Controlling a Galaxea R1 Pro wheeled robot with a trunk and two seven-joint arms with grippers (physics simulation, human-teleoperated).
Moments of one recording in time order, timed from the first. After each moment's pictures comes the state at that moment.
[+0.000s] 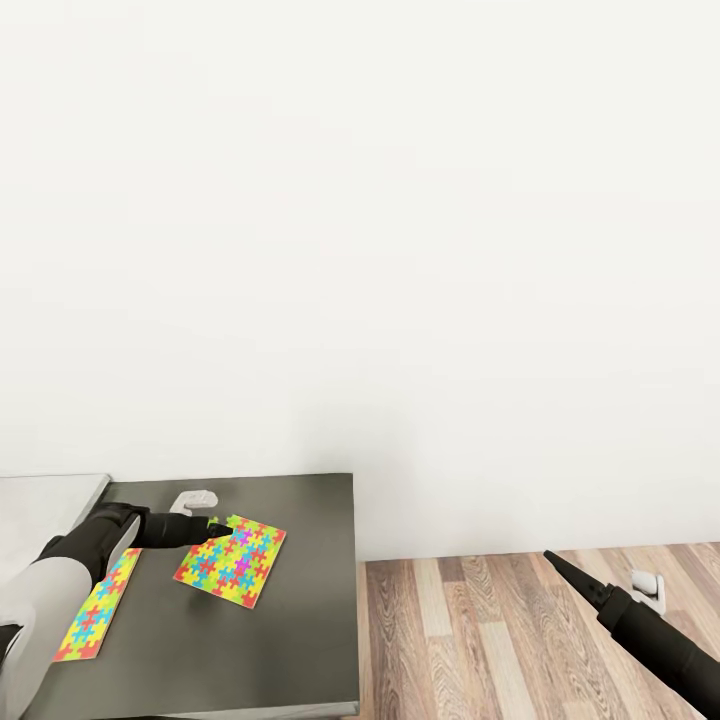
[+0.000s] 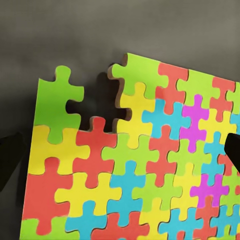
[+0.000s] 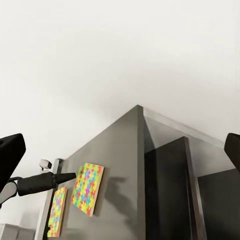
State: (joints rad) left arm -0.88 0.30 0.10 -0.32 -0.17 0.50 -0.76; right arm -0.04 -0.06 -0.65 -1.57 -0.46 0.85 1.00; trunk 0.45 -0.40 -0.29
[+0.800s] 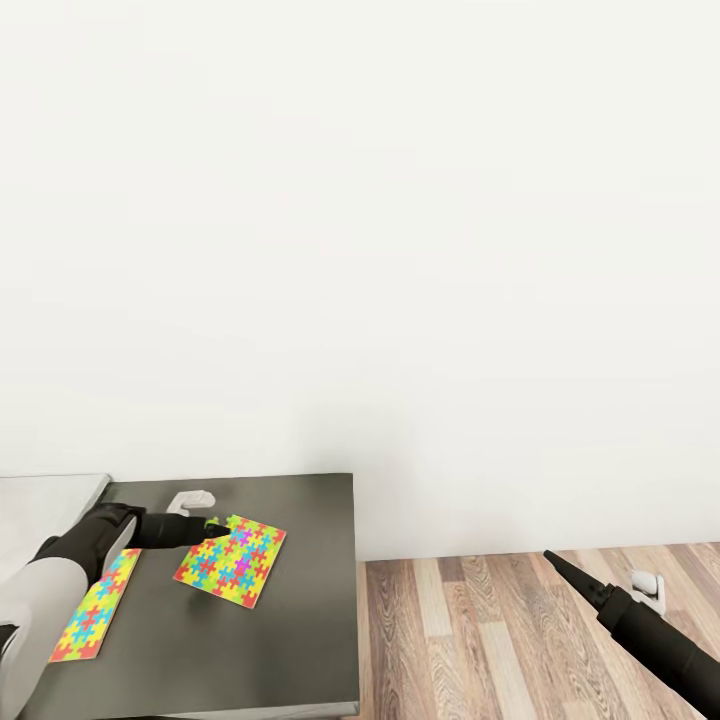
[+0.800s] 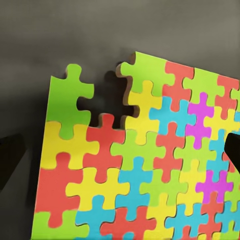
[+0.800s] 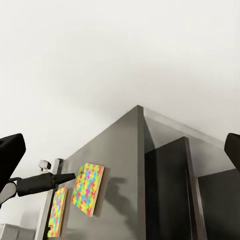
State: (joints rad) left arm -0.88 0.31 0.10 -0.32 -0.17 0.50 -0.77; right arm -0.04 -0.06 -0.65 -1.57 -0.46 0.85 1.00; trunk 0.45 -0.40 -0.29
